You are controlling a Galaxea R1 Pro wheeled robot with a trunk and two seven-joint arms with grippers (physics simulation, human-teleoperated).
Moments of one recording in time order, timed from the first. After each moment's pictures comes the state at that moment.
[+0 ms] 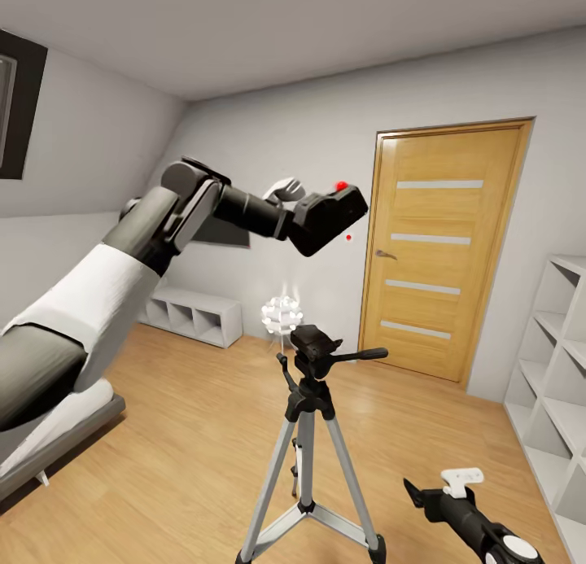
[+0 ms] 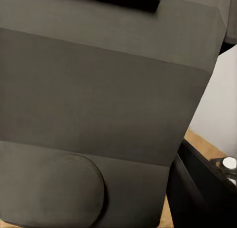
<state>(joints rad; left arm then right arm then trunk) -1.55 0.01 -0.52 -0.85 0.27 1.04 -1.05 -0.11 -0.22 -0.02 -1.06 -0.18 0.15 0.25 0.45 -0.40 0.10</state>
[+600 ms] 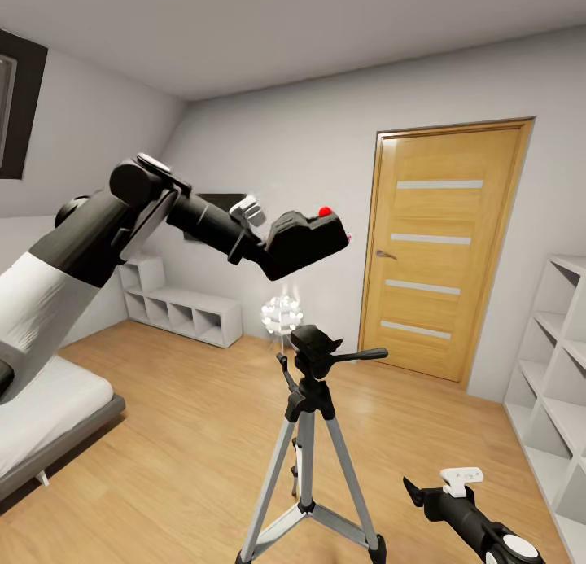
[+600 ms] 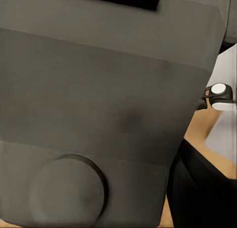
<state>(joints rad) -1.53 0.26 -0.71 -1.15 0.27 1.04 -1.31 -0.12 -0.22 -0.02 -1.05 -0.19 0.15 0.25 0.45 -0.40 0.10</state>
